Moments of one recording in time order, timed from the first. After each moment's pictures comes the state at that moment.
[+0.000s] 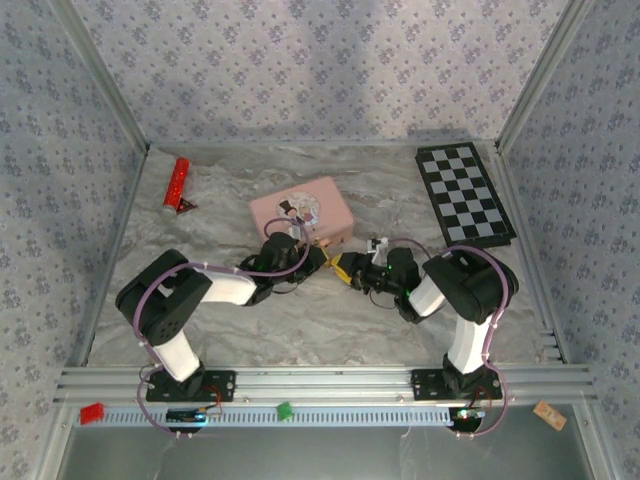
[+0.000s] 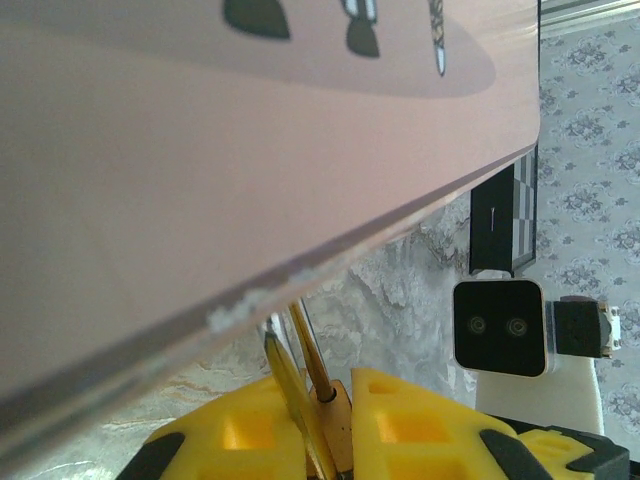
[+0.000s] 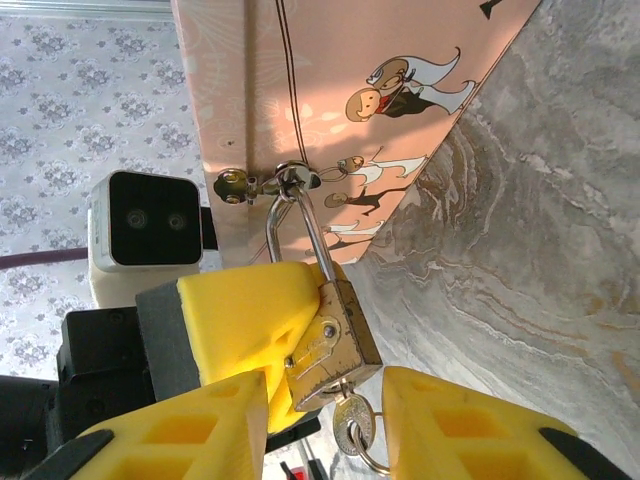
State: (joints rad) left arm -0.75 1.69 0.63 0.57 0.20 -1.24; right arm 0.54 1.83 0.35 1.23 -0.53 1.39
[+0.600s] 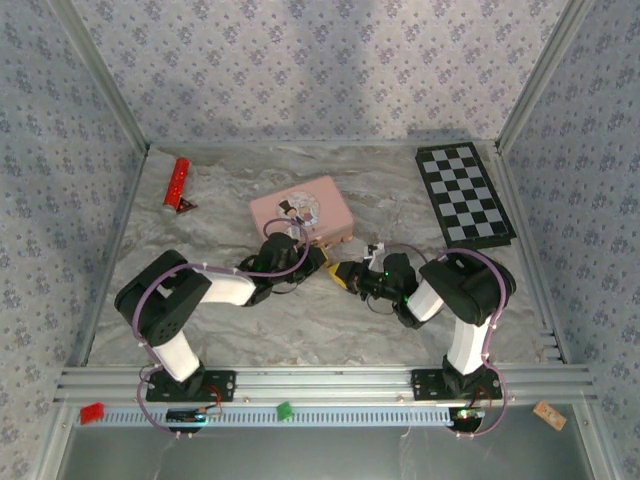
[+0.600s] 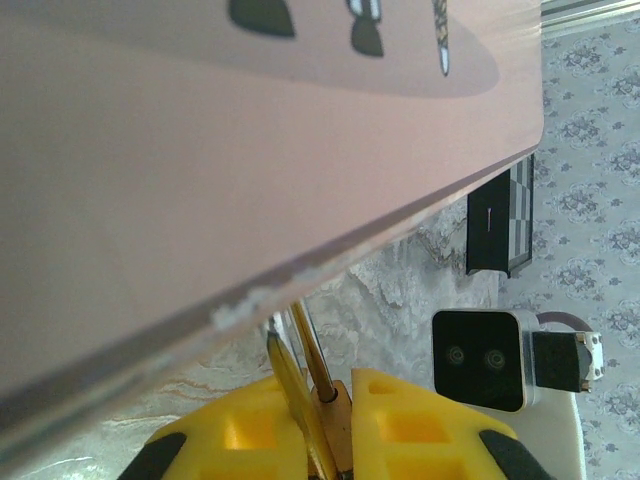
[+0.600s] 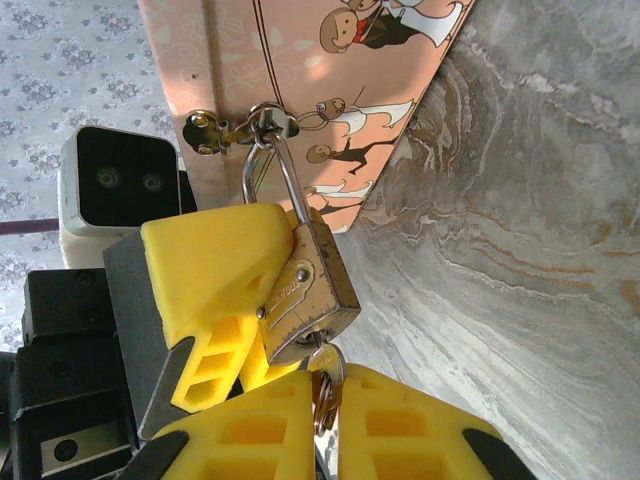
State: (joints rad) left arm -0.75 1.69 0.62 0.57 0.20 -1.24; right arm 0.59 1.83 0.33 1.25 -0.50 1.40
